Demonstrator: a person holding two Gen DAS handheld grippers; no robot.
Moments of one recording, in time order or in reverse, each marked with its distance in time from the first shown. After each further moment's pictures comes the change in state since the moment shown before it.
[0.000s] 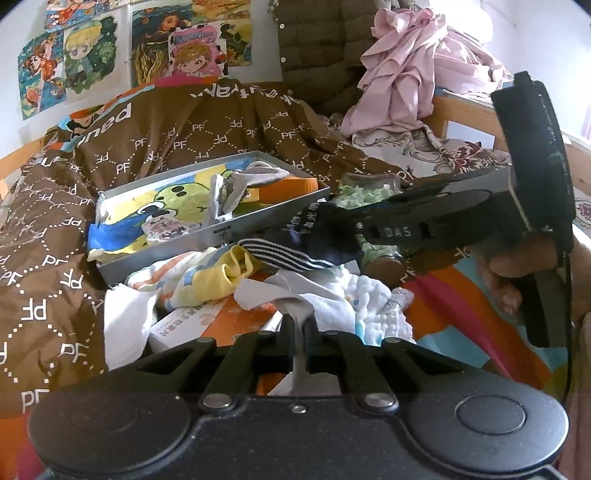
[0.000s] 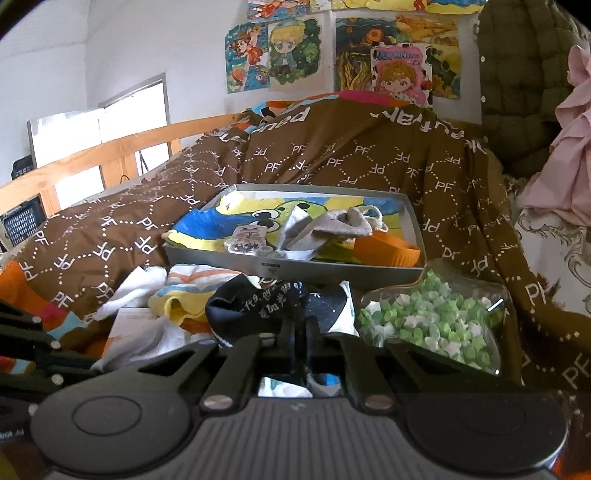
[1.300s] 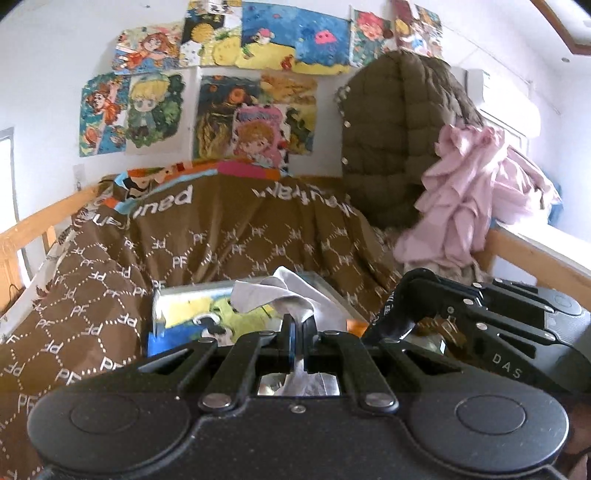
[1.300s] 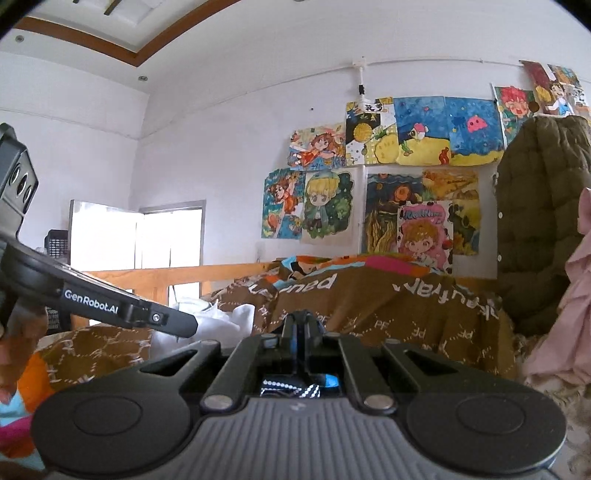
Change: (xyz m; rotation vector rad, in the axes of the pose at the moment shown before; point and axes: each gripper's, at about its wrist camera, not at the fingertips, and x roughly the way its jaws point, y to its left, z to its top) left arm -0.041 0.047 0.115 -0.158 -0.264 0.120; right arm -0.044 0.007 0.070 -0.122 -0.505 0.067
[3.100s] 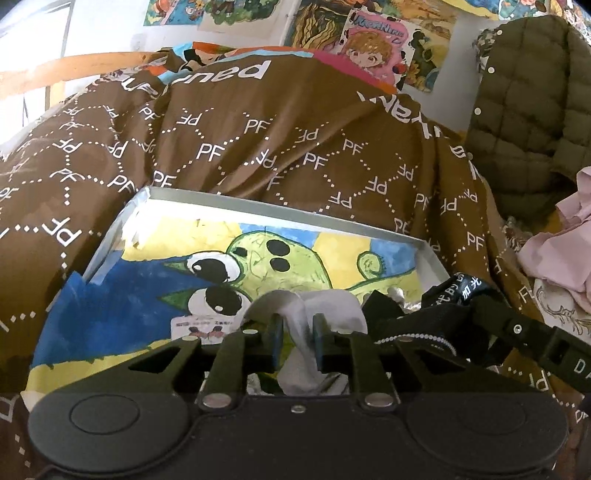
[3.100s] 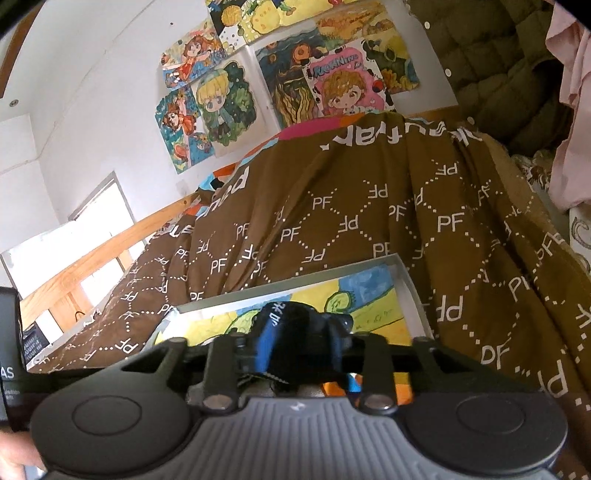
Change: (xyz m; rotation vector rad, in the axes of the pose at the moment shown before) left arm 0.265 0.069 -0.031 -0.330 0.221 0.173; right arm 0.183 -0.128 -0.088 0.450 0.330 -0.079
